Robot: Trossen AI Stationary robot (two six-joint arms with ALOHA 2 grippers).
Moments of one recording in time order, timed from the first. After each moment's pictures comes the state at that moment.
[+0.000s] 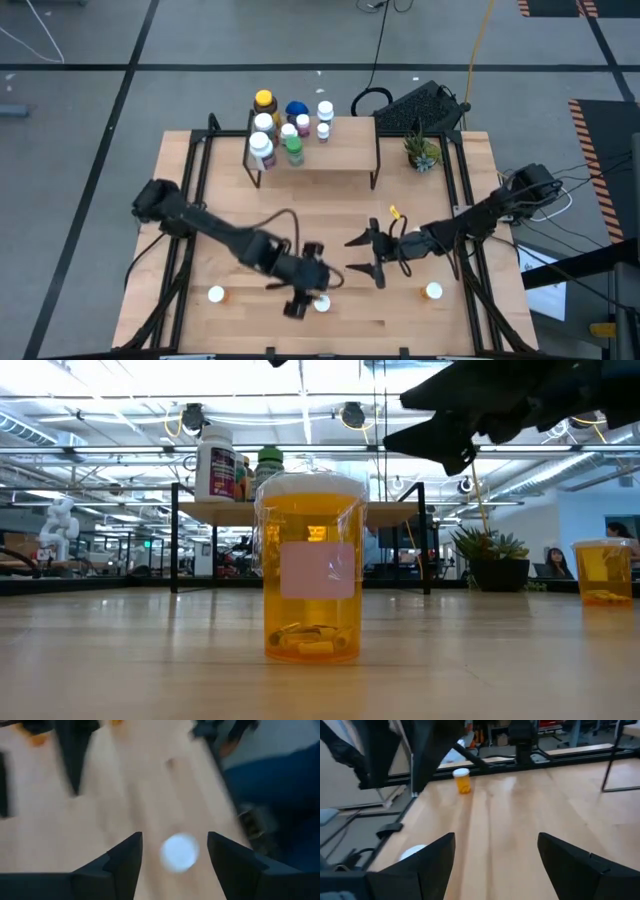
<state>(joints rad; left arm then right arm) -0.42 1.81 1.56 -0.60 -0.03 -0.15 0.41 1.46 0.51 0.71 0.32 0.25</state>
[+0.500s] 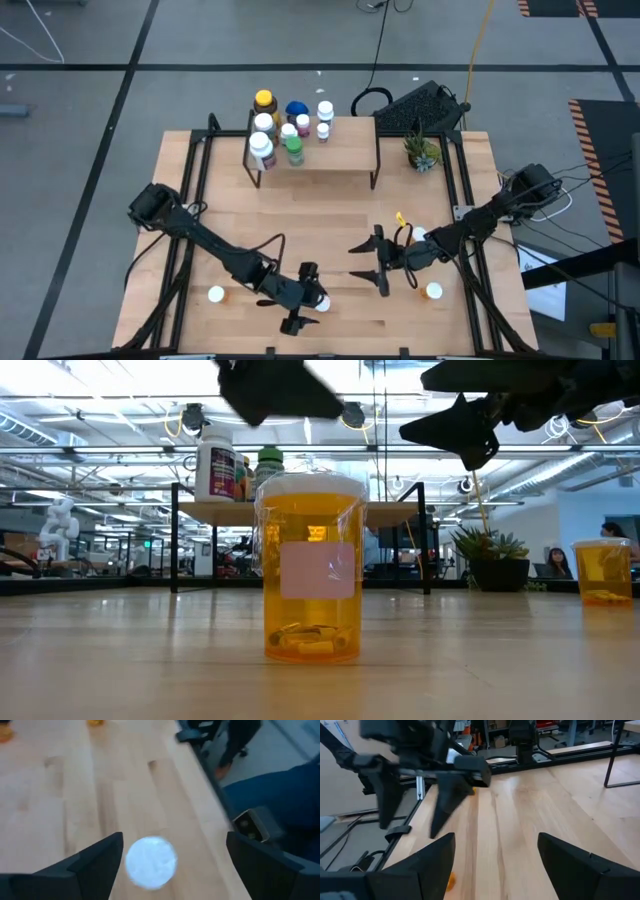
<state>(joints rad) -0.53 1.82 1.20 -0.05 -0.10 -0.22 0.50 1.46 0.51 0.71 0.42 0.30</state>
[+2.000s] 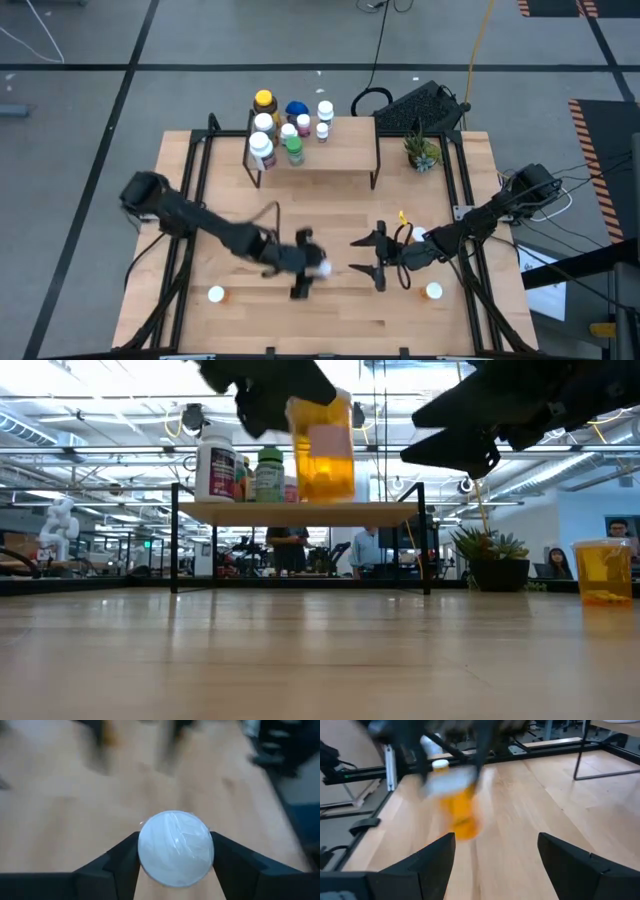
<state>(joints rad) -0.37 1.68 1.15 -0.14 -0.18 -0.23 0.49 1.46 0.50 0.63 0.51 0.30</state>
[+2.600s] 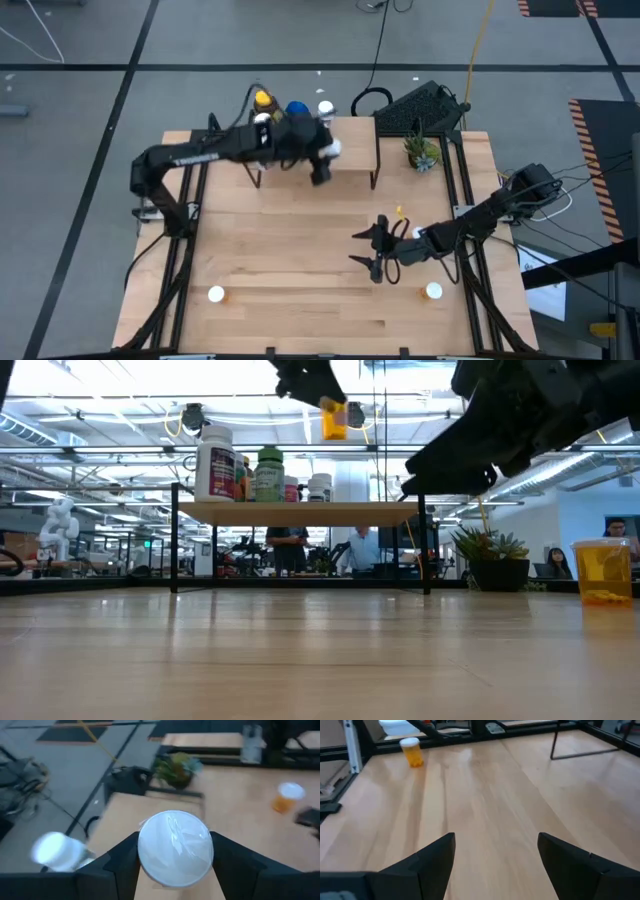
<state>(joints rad) 0.20 1.70 1.73 -0.62 -0.20 0.12 0.43 1.46 0.51 0.51 0.53 0.33</state>
